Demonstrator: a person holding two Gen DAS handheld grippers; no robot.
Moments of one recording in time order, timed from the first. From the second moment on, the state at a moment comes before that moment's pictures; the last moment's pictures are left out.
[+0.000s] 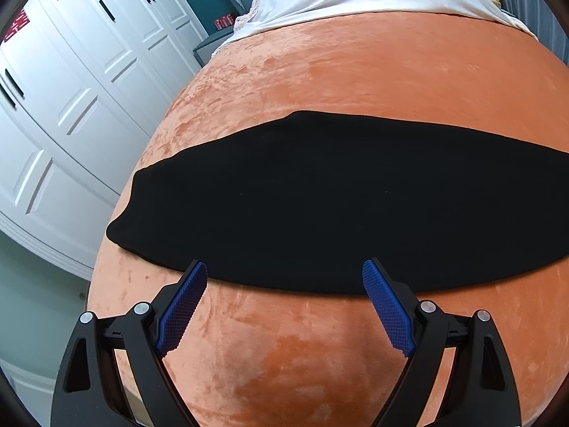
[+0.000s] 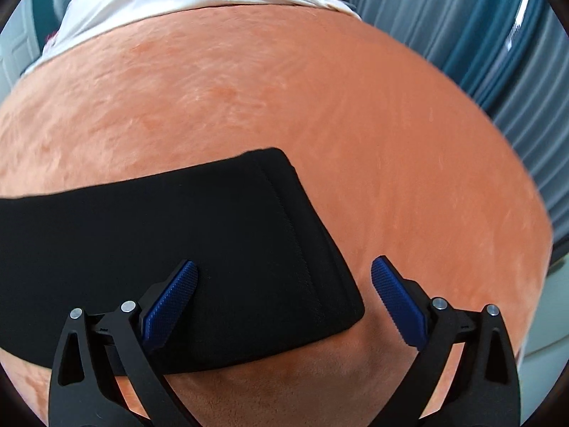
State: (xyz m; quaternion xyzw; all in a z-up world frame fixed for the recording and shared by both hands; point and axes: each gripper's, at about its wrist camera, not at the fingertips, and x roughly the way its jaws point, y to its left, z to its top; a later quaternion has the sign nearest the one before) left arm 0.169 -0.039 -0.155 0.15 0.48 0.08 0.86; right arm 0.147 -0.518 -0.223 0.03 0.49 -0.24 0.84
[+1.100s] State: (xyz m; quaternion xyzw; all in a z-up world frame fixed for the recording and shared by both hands) left arm 0.168 -0.064 -0.151 0.17 0.47 0.07 0.86; right arm 0.144 -0.535 -0.210 0.05 0.49 -0.23 0.84
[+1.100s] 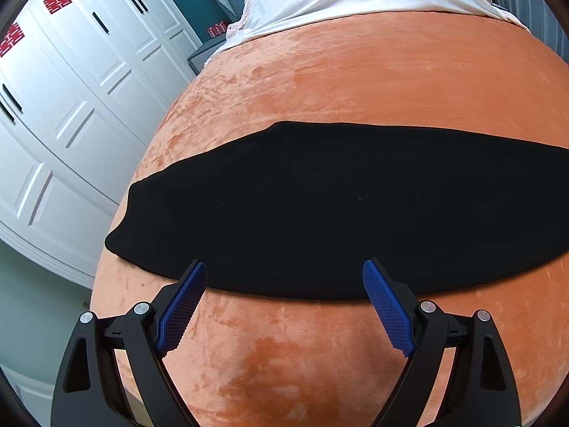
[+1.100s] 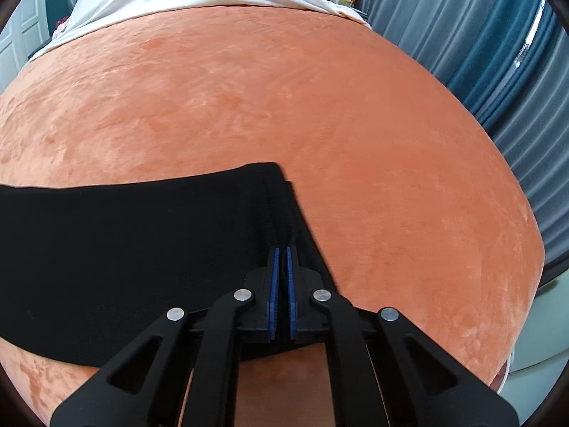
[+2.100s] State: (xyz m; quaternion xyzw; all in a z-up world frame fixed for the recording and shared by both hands) left arm 0.163 0.169 -0.157 0.04 0.51 0.19 0.84; right arm 0.189 -0.361 -0.112 0.24 0.42 0.04 0.88
